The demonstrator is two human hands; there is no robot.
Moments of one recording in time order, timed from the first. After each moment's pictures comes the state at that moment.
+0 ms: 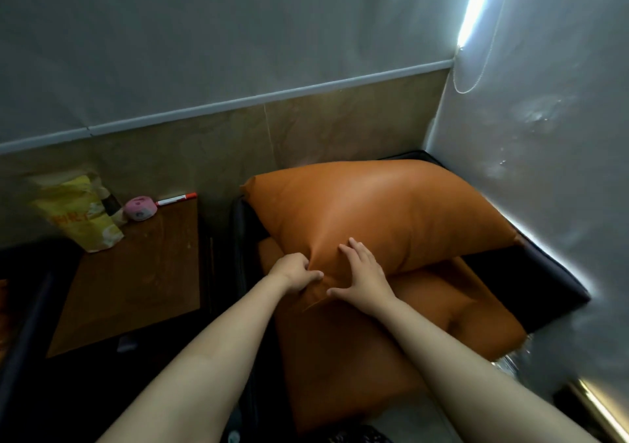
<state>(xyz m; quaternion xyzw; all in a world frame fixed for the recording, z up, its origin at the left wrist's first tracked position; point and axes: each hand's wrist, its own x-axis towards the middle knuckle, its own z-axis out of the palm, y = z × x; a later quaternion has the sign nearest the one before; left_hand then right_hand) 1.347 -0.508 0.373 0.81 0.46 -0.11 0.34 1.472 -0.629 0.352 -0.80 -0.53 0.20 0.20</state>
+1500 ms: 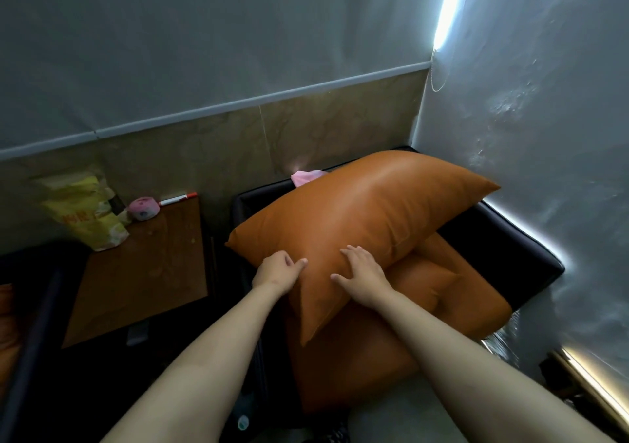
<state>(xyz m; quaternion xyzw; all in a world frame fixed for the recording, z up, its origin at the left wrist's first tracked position) 1.286 -0.553 0.371 0.77 0.54 0.03 0.34 1.435 -0.672 0.359 -0.83 -0.49 0.22 0.18</state>
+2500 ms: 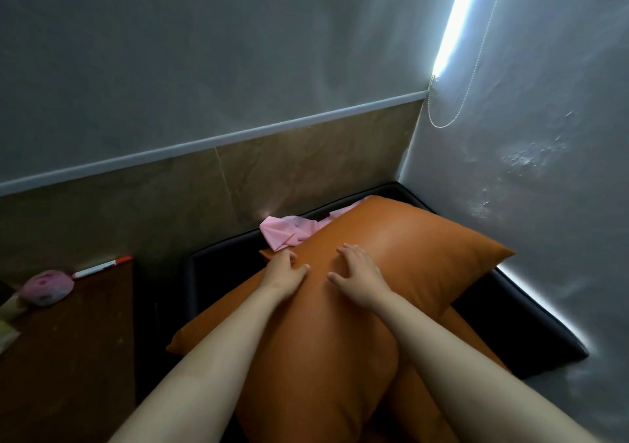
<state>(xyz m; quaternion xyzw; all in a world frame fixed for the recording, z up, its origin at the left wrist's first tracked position) 1.480 -0.352 0.360 0.77 0.47 0.04 0.42 1.602 -0.475 0.378 -0.85 -0.44 0.21 0.19</state>
